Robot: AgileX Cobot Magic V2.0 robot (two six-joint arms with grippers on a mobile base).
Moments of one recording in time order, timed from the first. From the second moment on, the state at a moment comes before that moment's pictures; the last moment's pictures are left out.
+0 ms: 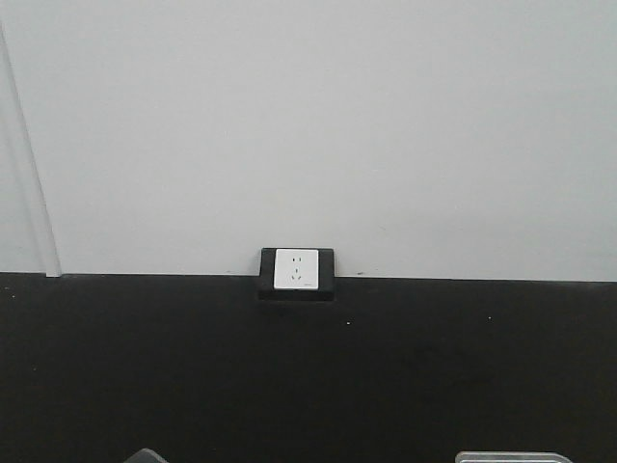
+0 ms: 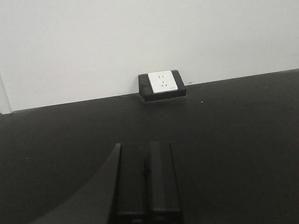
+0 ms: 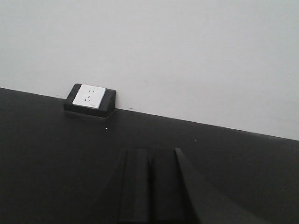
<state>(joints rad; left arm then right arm) -0.26 0.29 -0.24 0.02 0.13 -0.04 0.16 0.40 -0.24 0.01 -0.02 -0.13</state>
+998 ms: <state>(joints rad) -0.18 -0.01 0.03 0.00 0.16 -0.03 0.16 0.40 -0.24 0.01 -0.02 -0.13</state>
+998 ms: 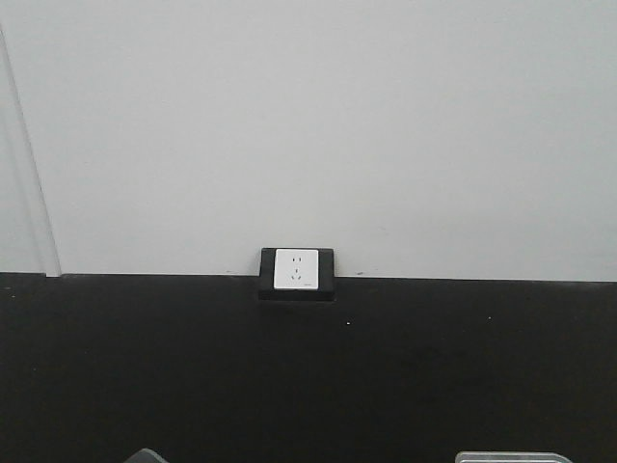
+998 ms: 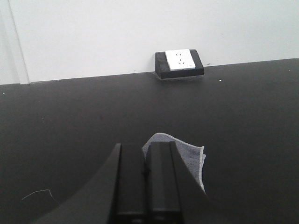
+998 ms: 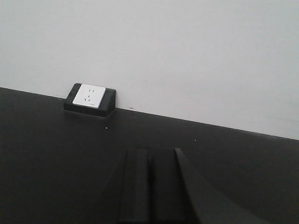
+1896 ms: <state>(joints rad) -0.18 -0.01 0.03 0.00 0.16 -0.03 0.07 0.12 -0.02 0.02 -0.02 -0.13</state>
